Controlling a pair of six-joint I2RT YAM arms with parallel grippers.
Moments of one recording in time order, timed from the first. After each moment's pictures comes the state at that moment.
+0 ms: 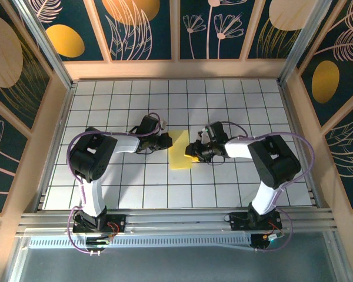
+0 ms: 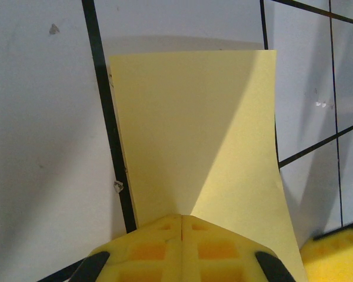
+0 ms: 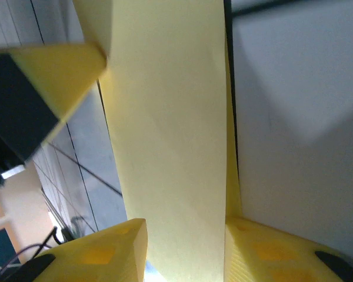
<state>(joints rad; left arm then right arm) -0.52 1.93 0.96 0.10 0.42 -0.65 0.49 1.77 0.79 0.02 -0.66 0.80</state>
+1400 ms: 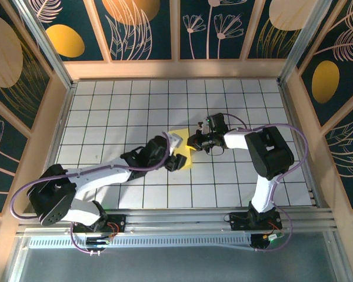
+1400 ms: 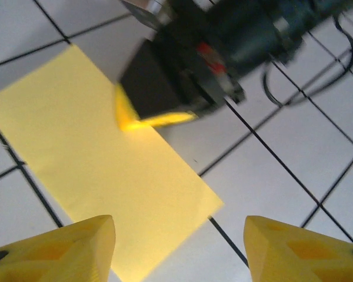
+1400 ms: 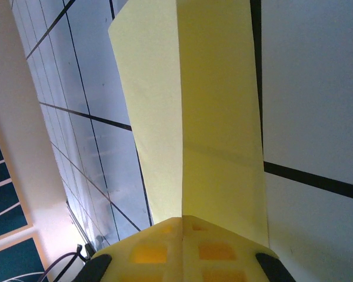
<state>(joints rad) -0.94 1.41 0.76 -0.04 -0.02 -0.32 0.43 1.87 0.91 0.04 -0.73 0.79</state>
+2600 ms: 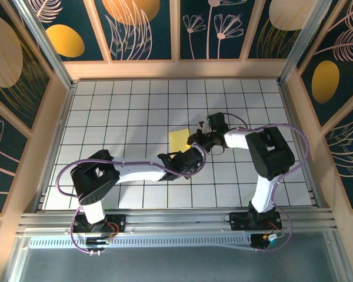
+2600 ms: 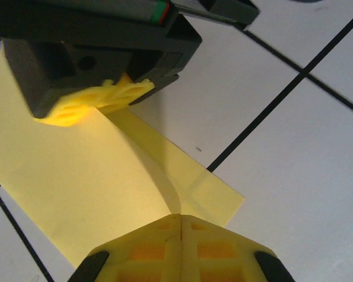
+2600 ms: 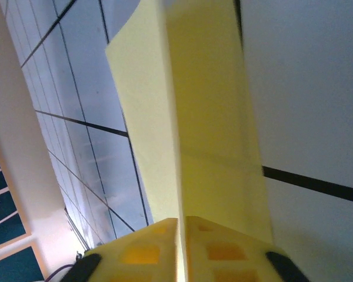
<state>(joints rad) -1.10 1.79 1.05 -0.22 -0.33 -0.19 0.42 1.85 0.93 0.01 -0.70 0.80</state>
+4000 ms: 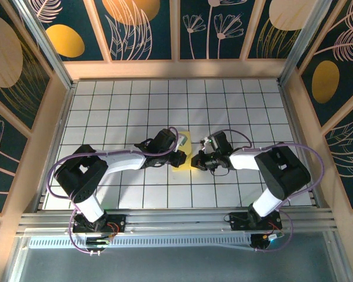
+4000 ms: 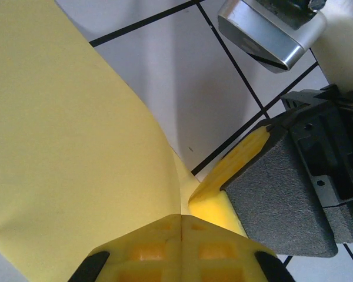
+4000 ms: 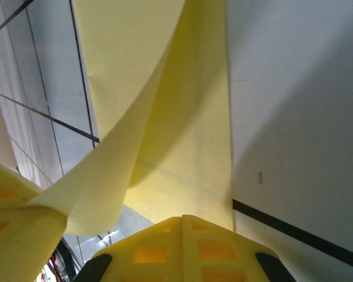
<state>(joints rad) -0.81 1.70 0.88 -0.01 0.27 -0.42 0.54 1.62 0.58 0.08 -0.61 0.76</state>
